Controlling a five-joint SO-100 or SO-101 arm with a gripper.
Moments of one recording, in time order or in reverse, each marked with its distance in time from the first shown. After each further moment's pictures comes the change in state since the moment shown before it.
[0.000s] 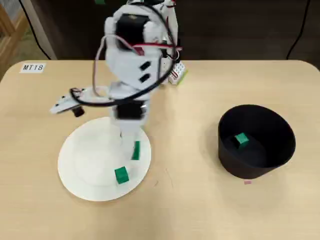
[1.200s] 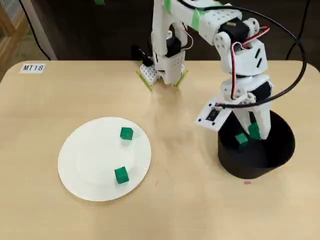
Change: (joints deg) arm -32.7 8.8 33.2 -22.9 3.3
